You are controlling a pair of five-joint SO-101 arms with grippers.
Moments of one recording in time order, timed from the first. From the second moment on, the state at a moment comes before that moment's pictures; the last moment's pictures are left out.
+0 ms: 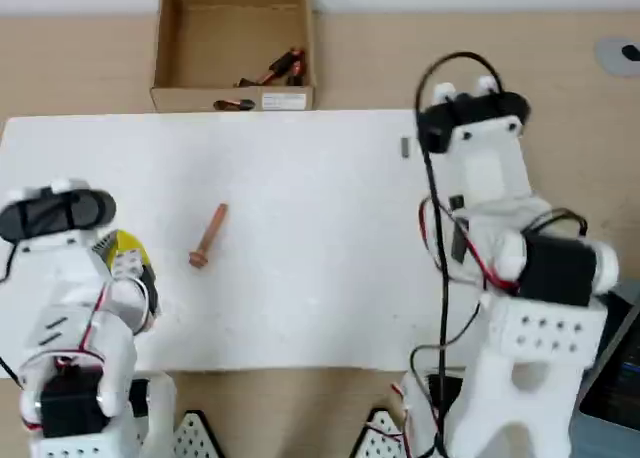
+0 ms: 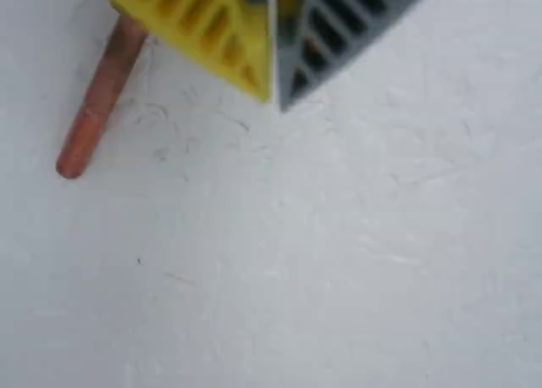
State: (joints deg) left arm -9.7 -87.5 58.5 70.5 -4.2; right arm 4.7 -45.5 16.3 97.6 6.8
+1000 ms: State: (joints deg) left arm 3.7 -8.6 10.3 95.3 -15.5; right arm 15.6 -68.9 36.4 93.1 4.7
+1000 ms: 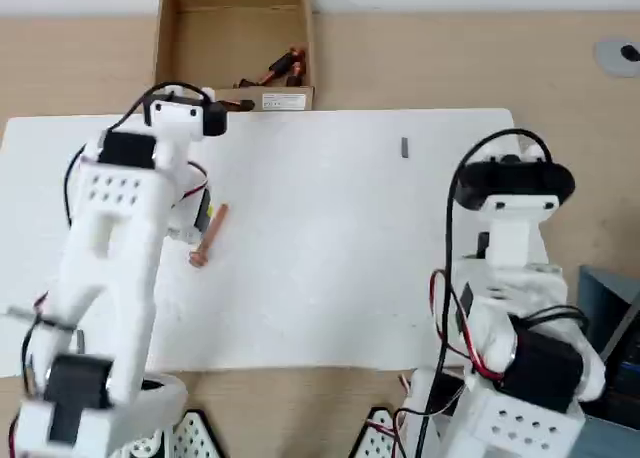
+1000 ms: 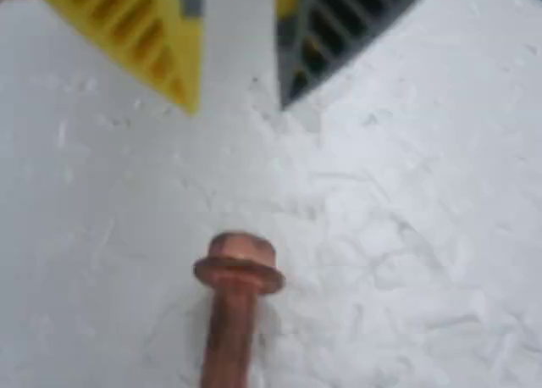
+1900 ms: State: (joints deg) left arm 3.7 16.3 1.3 91.9 -23.1; right arm 18.2 -69.2 36.4 93.1 4.7
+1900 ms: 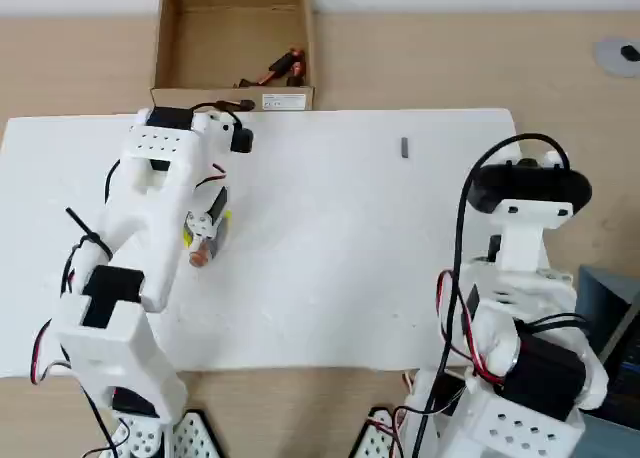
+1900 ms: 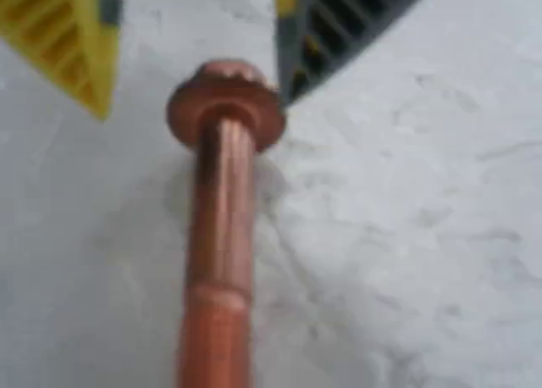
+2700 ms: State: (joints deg) left arm 1.6 26.2 -1.8 89.2 -24.4; right arm 18.2 -69.2 36.4 93.1 4.7
